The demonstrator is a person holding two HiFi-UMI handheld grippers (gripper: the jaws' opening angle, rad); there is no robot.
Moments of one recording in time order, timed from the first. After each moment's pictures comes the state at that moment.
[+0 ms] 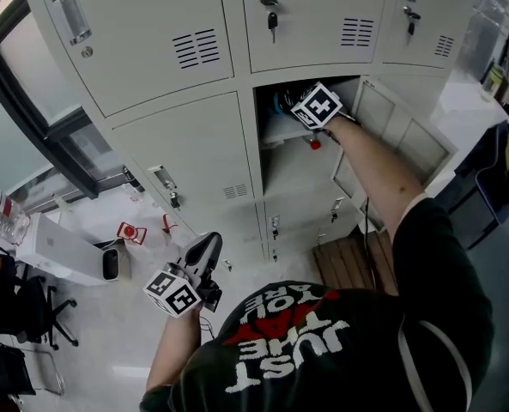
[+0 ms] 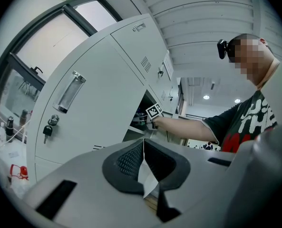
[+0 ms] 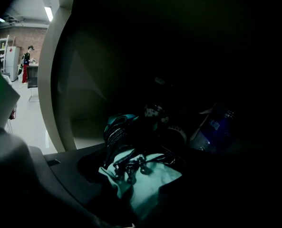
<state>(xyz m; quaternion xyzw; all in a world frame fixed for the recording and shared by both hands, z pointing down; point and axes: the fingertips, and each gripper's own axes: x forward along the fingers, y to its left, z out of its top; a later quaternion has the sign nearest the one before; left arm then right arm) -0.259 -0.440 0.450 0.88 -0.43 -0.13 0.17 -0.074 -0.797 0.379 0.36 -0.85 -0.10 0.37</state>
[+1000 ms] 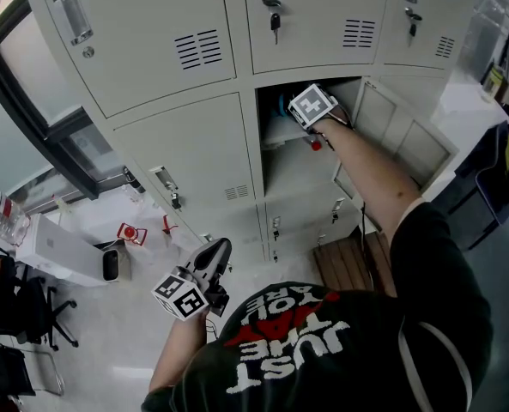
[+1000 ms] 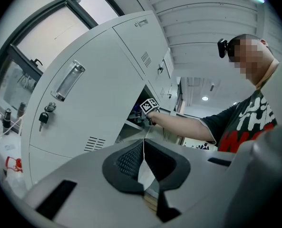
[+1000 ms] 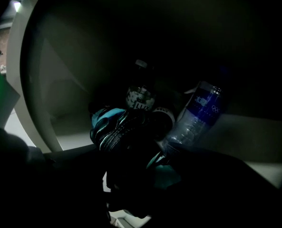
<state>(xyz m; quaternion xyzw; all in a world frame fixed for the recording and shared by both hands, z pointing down) -0.243 -0.435 0.466 0.88 -0.41 -0.13 0.19 -0.049 -0.810 0.393 0.46 -0.79 -0.03 0.39</state>
